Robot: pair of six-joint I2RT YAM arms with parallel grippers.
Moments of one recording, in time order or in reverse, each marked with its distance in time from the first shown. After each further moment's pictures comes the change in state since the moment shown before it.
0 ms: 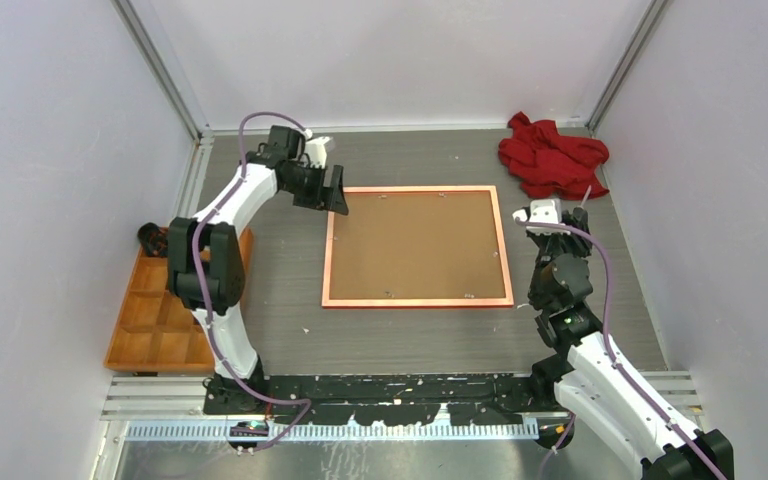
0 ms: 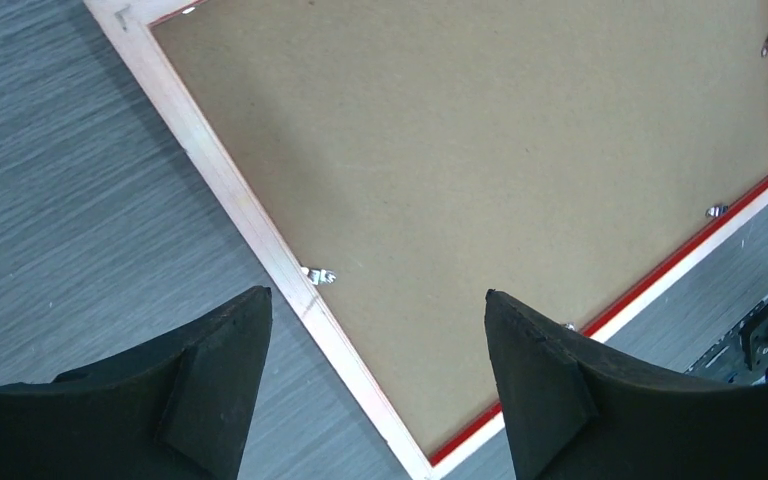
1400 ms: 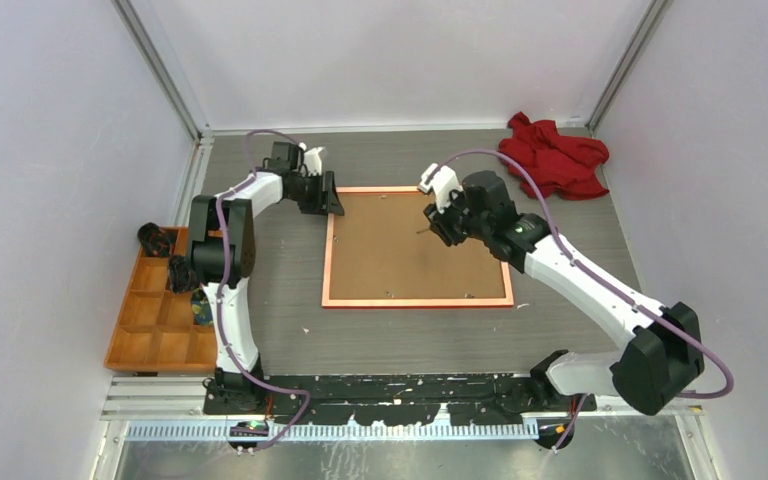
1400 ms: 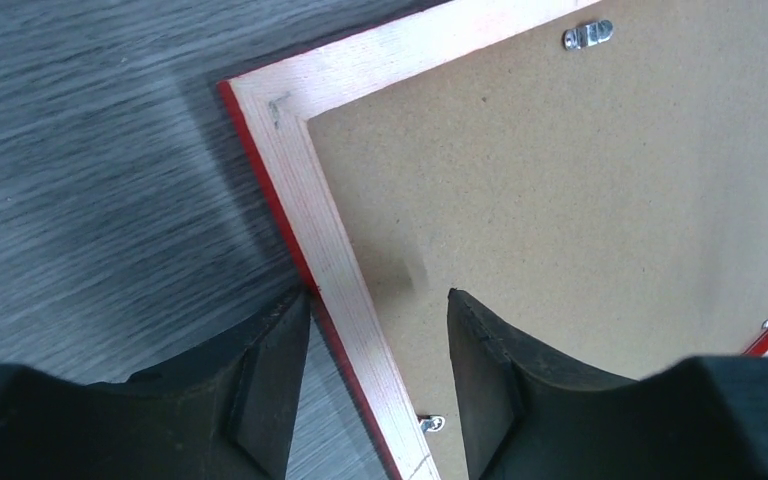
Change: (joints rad) left arm 0.071 0.256 -0.030 0.304 0.050 -0.110; right arm 0.174 0.604 0.645 -0.821 -0.852 0.445
